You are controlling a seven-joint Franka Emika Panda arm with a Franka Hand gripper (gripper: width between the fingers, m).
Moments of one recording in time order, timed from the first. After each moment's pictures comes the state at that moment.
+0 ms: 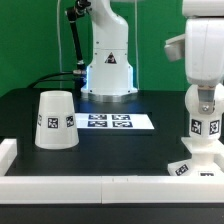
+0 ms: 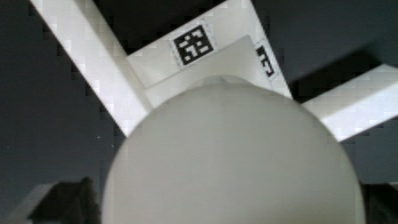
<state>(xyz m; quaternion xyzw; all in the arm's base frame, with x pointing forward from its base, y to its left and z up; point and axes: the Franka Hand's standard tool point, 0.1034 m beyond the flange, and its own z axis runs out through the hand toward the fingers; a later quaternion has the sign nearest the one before) 0.616 0.099 0.121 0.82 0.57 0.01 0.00</state>
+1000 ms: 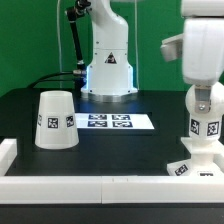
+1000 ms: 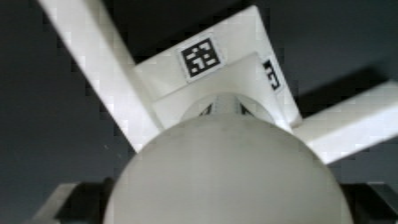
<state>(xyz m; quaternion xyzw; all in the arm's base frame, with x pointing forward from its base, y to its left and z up) 0.615 0.095 0.120 0.89 0.45 0.02 0.00</state>
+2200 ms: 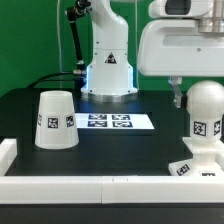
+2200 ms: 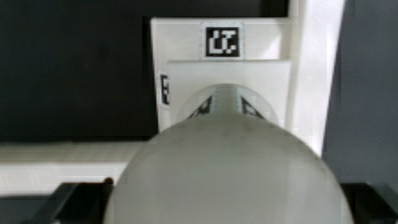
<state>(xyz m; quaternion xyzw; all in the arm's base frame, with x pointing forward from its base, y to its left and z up) 0.610 0.096 0.118 1.00 -0.06 0.02 0.00</state>
